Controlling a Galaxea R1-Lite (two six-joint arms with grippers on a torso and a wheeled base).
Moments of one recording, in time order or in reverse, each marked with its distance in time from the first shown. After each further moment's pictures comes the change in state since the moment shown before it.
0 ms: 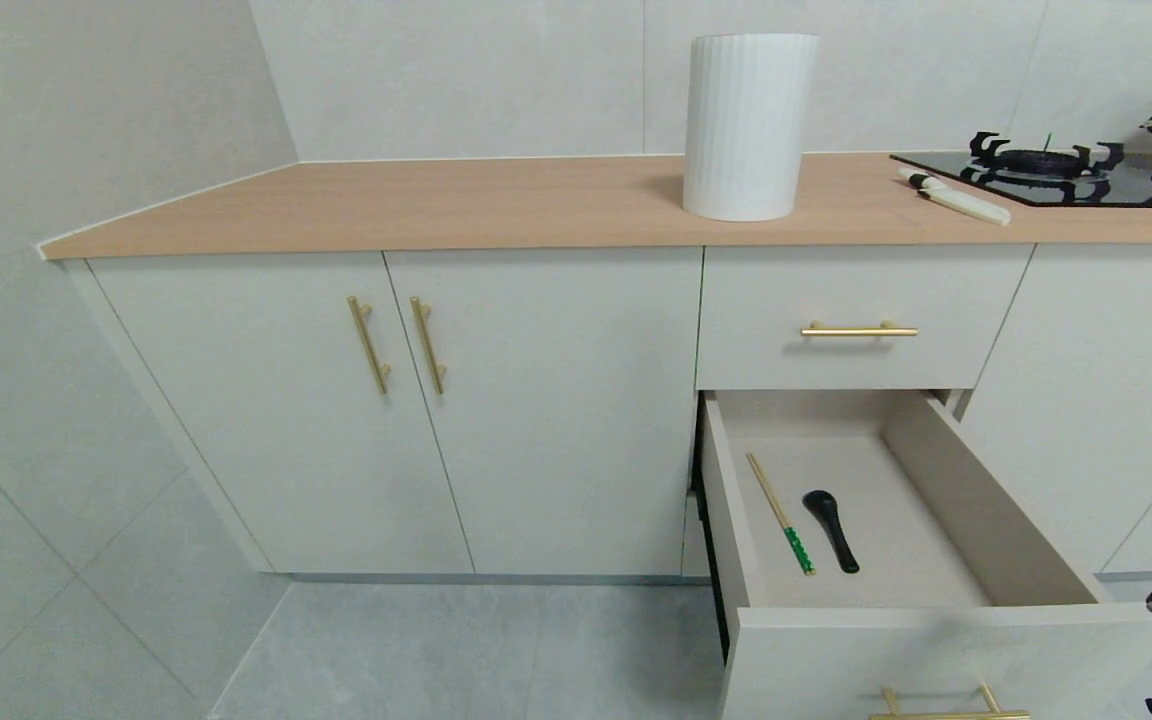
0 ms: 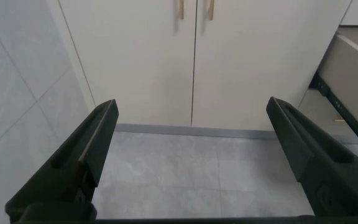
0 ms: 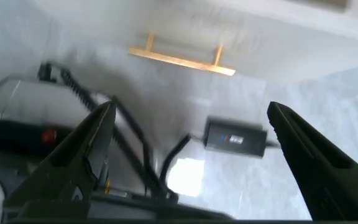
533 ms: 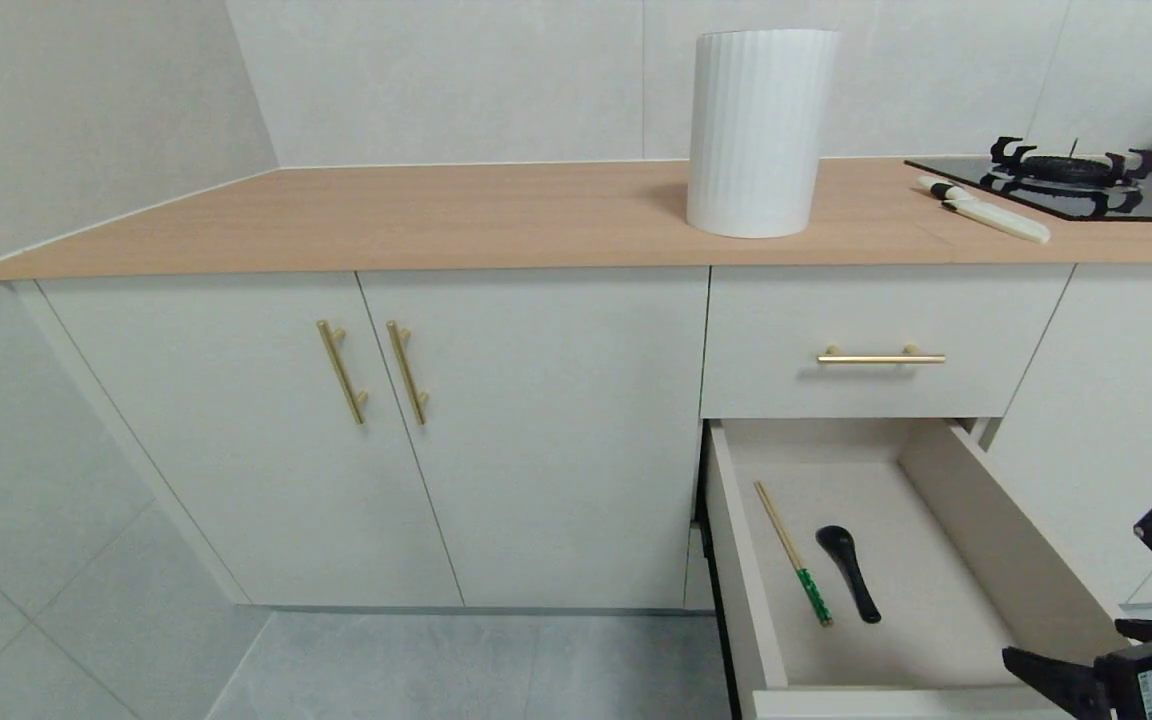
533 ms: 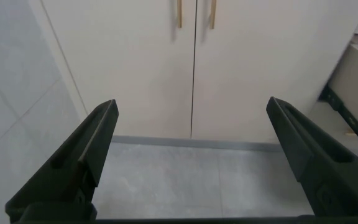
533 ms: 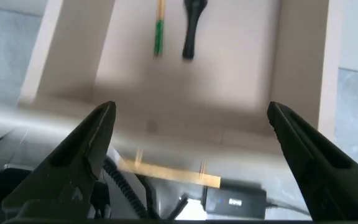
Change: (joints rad) left arm 0.000 0.000 0.000 0.000 0.000 0.001; right arm -0.023 0.049 -0.017 -0.199 -0.039 -0.009
